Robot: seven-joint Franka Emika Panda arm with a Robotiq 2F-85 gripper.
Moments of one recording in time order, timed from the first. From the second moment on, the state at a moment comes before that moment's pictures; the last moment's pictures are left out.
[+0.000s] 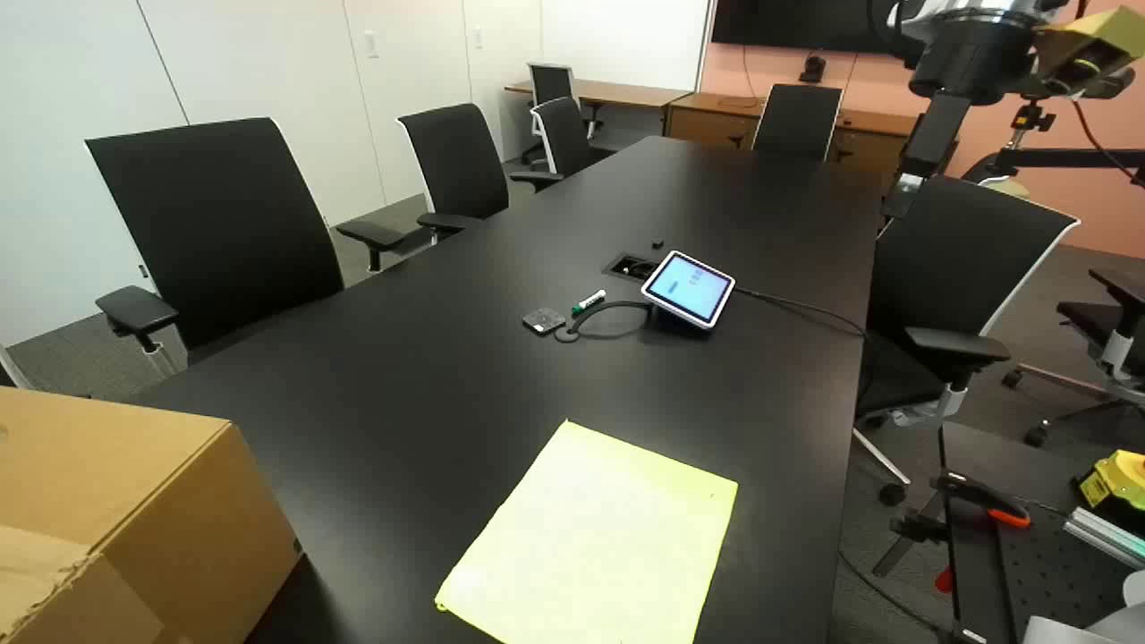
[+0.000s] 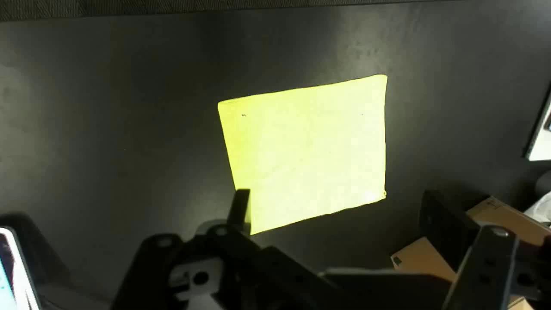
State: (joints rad) arm 0.01 -0.50 -0.23 -2.41 0.18 1.96 -0.24
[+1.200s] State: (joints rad) arm 0.08 -0.16 -0.15 -2.59 0.41 2.47 -0.32
